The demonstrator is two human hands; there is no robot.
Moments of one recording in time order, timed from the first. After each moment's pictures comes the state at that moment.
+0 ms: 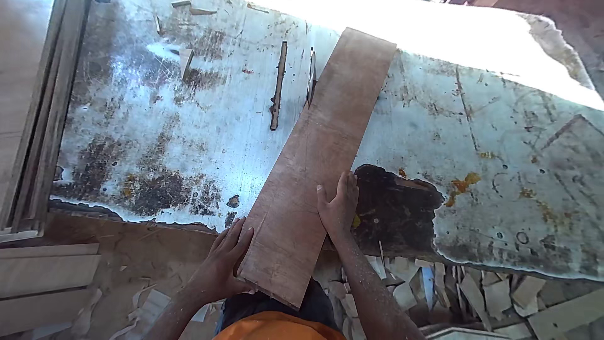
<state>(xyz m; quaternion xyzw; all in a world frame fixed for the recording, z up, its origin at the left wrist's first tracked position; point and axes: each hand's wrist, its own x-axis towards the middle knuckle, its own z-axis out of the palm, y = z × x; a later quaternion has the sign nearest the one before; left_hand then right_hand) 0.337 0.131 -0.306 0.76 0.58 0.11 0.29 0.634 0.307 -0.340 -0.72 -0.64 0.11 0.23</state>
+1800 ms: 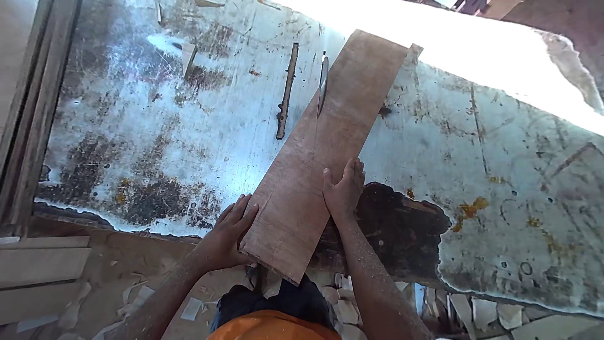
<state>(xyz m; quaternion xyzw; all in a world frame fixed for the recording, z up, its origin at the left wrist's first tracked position) 0.319 0.226 -0.318 0.76 0.57 0.13 0.28 0.619 0.406 -0.335 -0.74 -0.64 0.07 0.21</state>
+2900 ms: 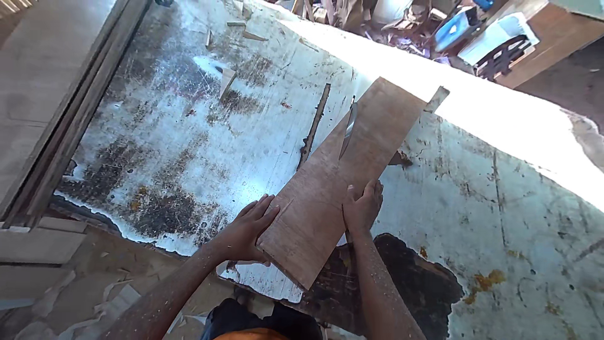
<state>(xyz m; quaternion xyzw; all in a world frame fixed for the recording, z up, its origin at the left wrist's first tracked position) 0.316 0.309 -0.310 0.76 0.57 0.13 0.28 0.616 0.489 -0.330 -0.73 -0.65 0.10 0.20</state>
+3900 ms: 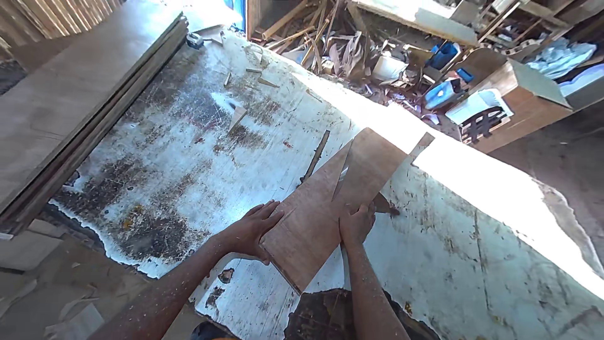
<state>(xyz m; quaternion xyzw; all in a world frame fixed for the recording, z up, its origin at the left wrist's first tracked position) 0.306 0.403 -0.312 0.77 0.57 0.14 0.26 0.603 0.584 -0.321 -0.72 -0.65 0.07 0.23</state>
